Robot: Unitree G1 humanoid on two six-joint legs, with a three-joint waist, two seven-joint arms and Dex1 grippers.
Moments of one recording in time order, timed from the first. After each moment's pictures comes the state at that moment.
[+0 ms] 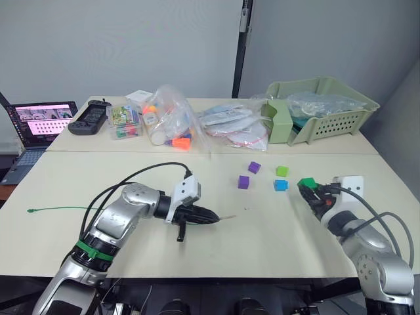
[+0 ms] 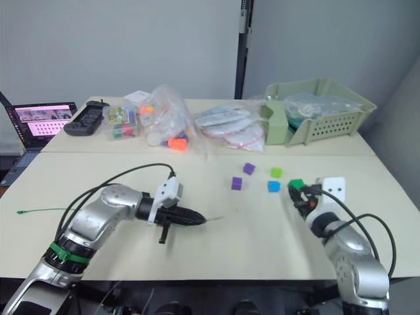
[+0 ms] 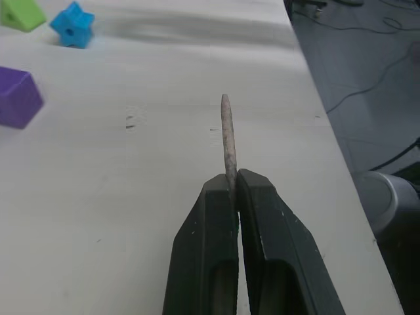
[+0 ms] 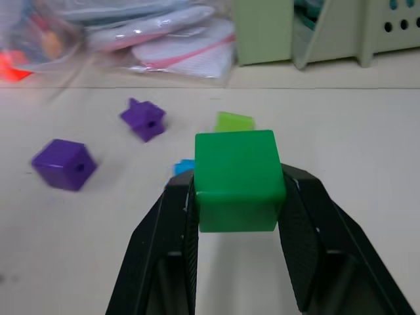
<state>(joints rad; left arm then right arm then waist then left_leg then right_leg) -0.56 0.57 -0.32 -0.02 -0.32 0.47 -1.24 -0.03 -0.40 -0.29 -0.46 0.52 0.64 0.20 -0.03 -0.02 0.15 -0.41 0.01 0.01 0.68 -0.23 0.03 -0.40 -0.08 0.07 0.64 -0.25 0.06</state>
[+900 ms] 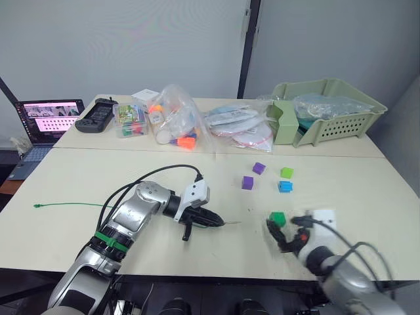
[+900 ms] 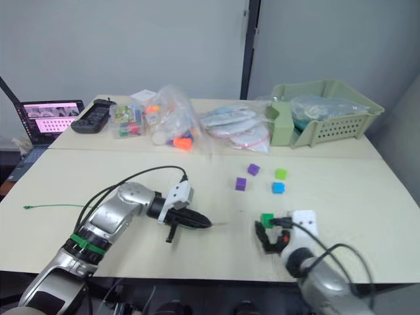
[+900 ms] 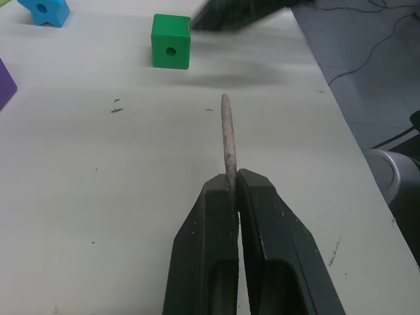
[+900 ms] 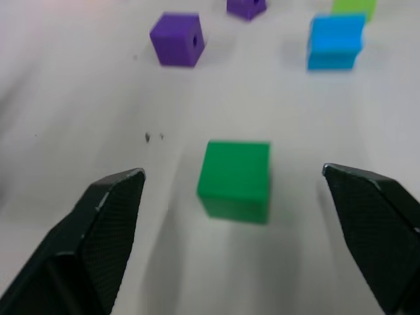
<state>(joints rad) -0.62 0.51 -0.37 0.13 -0.25 0.37 -1.32 0.17 -0.48 -0.29 -0.75 0.62 0.87 0.24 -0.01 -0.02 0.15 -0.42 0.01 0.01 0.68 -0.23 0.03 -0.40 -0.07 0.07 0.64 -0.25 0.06</state>
